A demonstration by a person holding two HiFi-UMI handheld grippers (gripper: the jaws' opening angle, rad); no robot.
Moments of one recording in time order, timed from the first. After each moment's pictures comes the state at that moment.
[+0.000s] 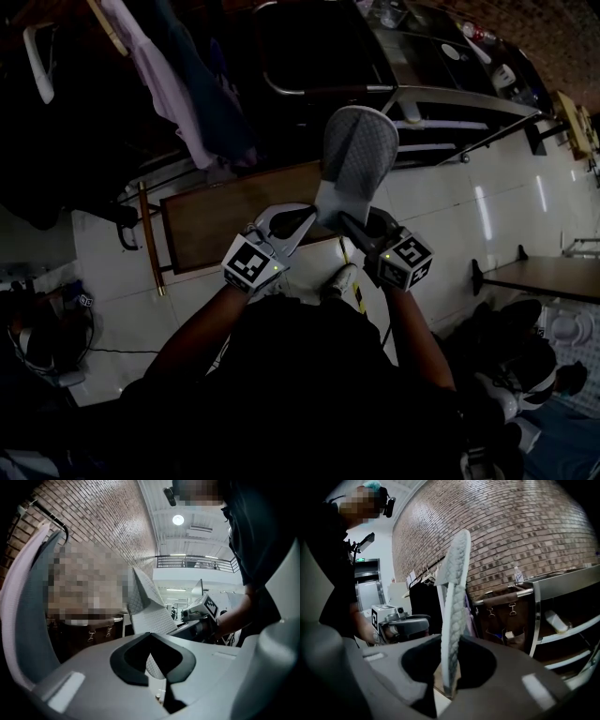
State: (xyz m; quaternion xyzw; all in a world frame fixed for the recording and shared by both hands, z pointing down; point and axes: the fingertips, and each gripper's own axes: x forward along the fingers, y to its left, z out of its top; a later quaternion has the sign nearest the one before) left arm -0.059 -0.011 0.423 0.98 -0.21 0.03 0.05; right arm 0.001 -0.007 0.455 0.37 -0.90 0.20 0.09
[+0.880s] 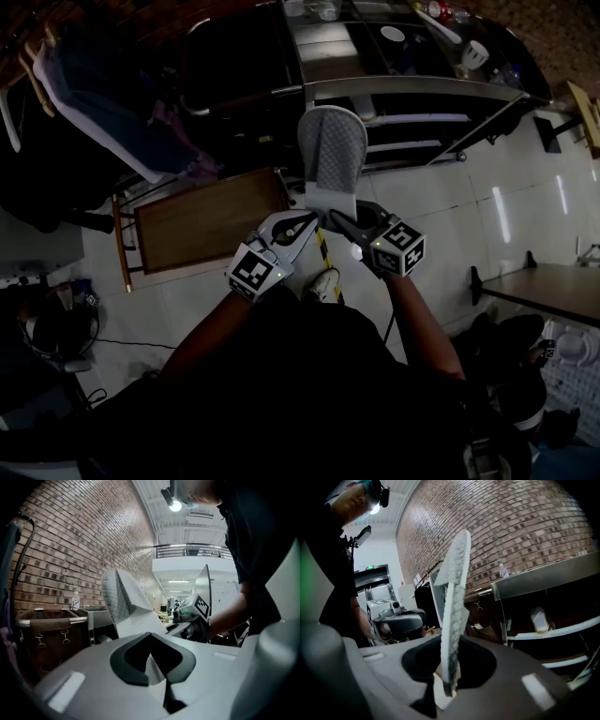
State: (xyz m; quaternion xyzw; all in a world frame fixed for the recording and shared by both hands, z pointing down) left arm 0.183 0.000 0.428 0.97 -0.24 0.08 0.03; right arm 0.219 -0.016 0.475 0.30 -0.92 0.23 0.10
